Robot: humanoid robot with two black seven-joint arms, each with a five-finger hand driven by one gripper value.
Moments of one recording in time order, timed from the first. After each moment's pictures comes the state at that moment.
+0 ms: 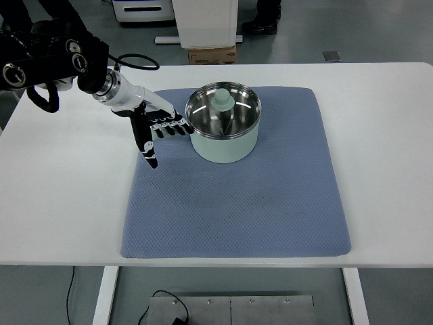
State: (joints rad) left arm -1.74 0.37 0.62 -0.99 0.40 -0.61 0.01; right arm 0.03 0.00 0.69 0.17 0.04 -0.09 -0.04
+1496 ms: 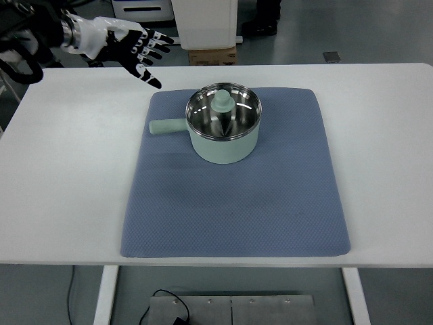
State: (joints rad) left arm -1.56 0.37 0.35 -0.53 0.02 -0.61 0.01; right arm 0.03 0.00 0.69 0.17 0.04 -0.09 -0.04
